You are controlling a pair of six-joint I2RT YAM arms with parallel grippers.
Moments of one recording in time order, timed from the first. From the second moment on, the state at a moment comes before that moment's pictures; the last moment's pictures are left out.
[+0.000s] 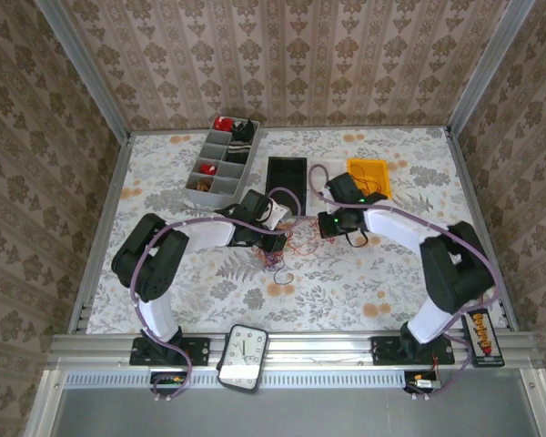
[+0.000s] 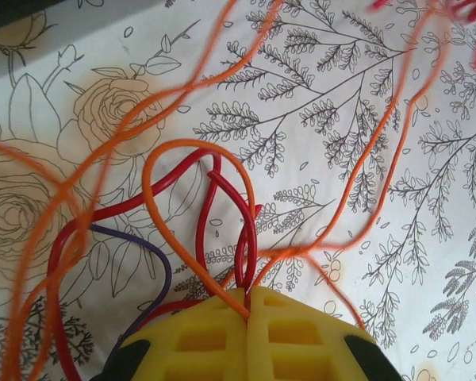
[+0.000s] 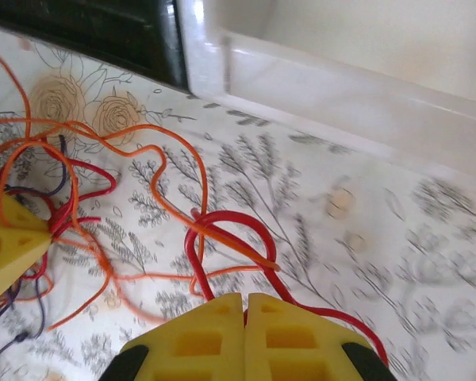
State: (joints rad) left arm -0.69 1.80 0.98 -0.18 0.41 -0.13; right arm 0.40 1.60 1.01 -0.49 -0.15 0.25
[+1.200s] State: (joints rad) left arm -0.69 1.78 1.01 -0.17 0.37 -0.14; right arm -0.01 1.68 1.22 -0.32 -0.22 0.56
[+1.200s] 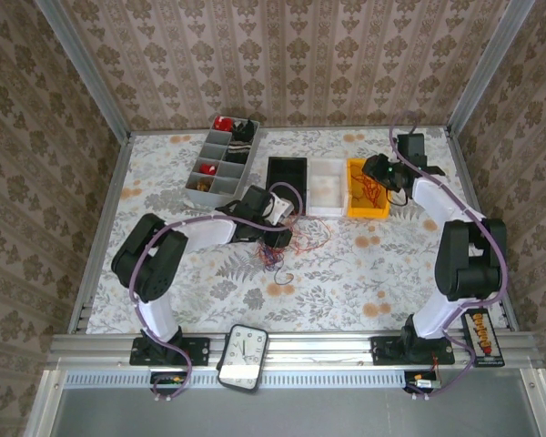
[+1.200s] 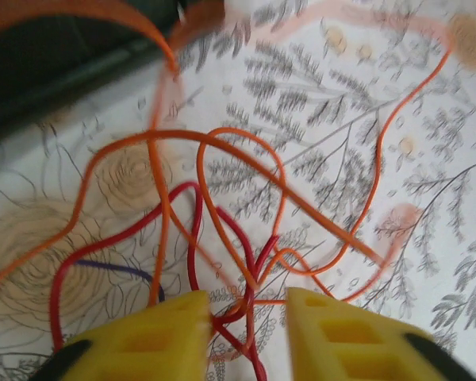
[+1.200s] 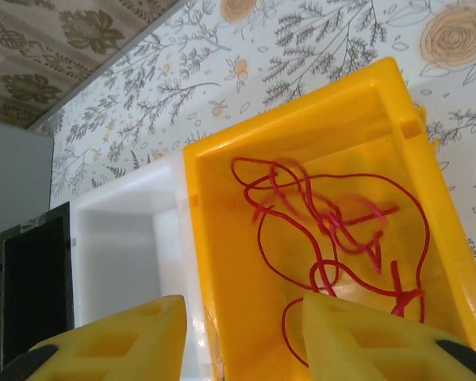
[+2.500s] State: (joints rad) left arm -0.57 1.60 0.81 -0.07 0.19 -0.35; right arm 0.62 1.90 1.30 -0.64 -0.30 0.11
